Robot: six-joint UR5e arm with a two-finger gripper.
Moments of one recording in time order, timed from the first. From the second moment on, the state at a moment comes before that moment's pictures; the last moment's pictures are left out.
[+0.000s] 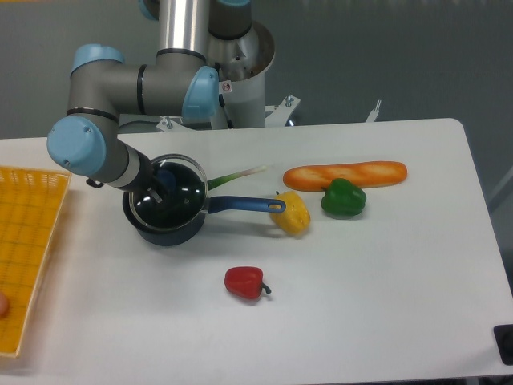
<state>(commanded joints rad) 1.98 -1.89 -1.65 -1.48 1.74 0.80</state>
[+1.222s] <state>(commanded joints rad) 2.34 -1.80 -1.53 -1.48 1.71 1.28</state>
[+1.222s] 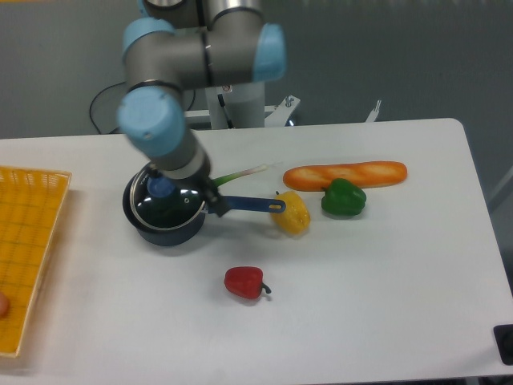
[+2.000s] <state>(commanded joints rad) 2.87 -1.84 -1.52 -1.38 1.68 1.92</state>
